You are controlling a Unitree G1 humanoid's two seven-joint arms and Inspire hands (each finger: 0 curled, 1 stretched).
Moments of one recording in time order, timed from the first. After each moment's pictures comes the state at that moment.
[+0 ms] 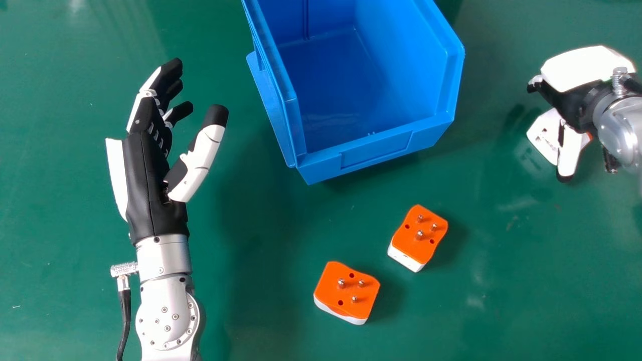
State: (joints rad) left arm -0.28 0.09 0.18 0.97 0.05 -1.03 0.20; right arm -0.98 -0.58 0.69 1.30 -0.91 -0.13 0.01
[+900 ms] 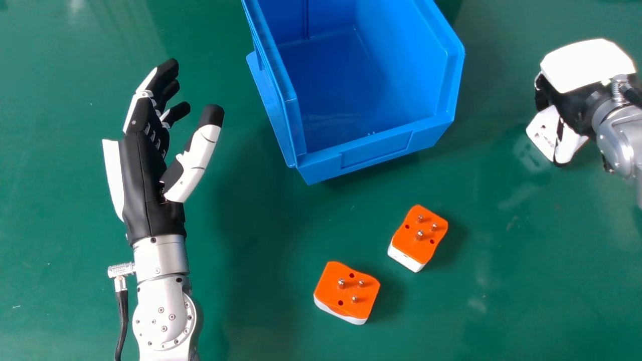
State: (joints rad) left arm -0.28 0.09 0.18 0.97 0.03 -1.04 0.18; right arm -0.96 -0.58 0.71 1.30 -0.92 -0.10 -0.10
